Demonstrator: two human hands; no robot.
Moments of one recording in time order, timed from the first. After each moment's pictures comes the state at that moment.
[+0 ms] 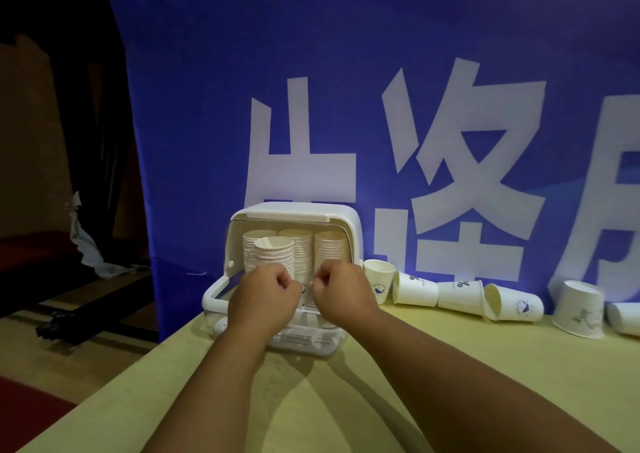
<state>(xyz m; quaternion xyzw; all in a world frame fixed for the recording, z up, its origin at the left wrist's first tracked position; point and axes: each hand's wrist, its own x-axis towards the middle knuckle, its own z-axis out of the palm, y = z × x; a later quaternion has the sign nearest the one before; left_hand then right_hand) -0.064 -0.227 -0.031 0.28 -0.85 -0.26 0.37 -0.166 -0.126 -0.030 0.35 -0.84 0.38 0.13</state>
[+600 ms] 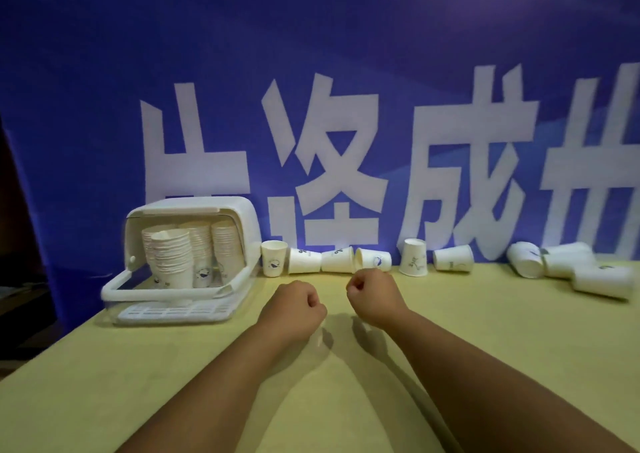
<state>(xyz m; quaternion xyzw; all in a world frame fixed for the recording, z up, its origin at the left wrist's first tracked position) -0.095 -0.015 -0.055 0.12 -0.94 -0.28 0.16 -0.181 0.134 -0.057 0.18 -0.91 0.38 0.08</state>
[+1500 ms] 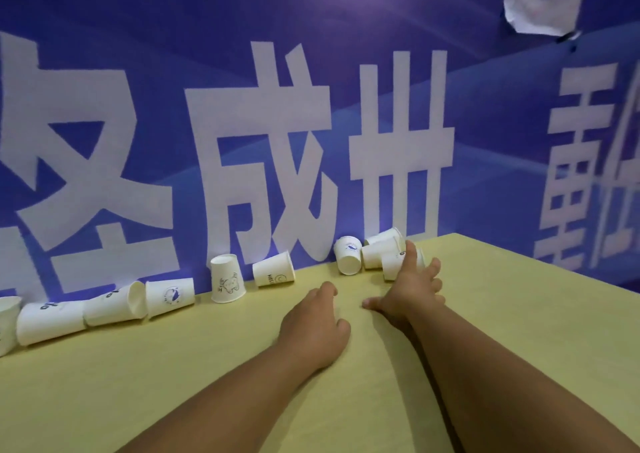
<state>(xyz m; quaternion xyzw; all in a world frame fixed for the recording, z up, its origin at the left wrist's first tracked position) -0.286 0.330 -0.099 -0.10 -0.97 -0.19 0.12 -0.325 0.503 -0.084 -0.22 -0.91 0.34 0.11</state>
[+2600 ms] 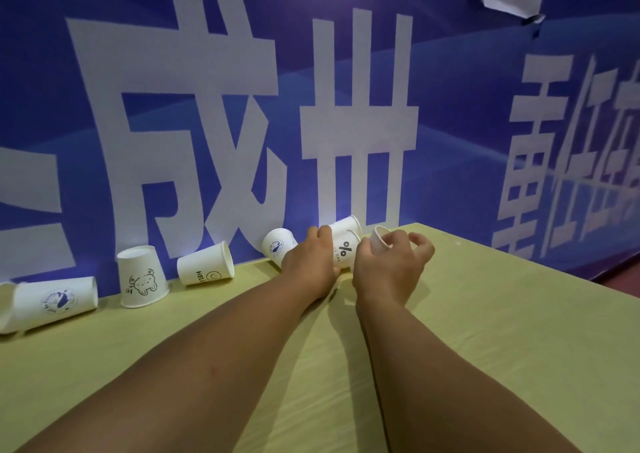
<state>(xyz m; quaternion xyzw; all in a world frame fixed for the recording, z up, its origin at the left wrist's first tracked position) -0.425 0.432 -0.093 -0.16 -0.96 -0.12 0.20 -0.370 0.532 -0.105 -0.22 -0.70 0.51 0.46</state>
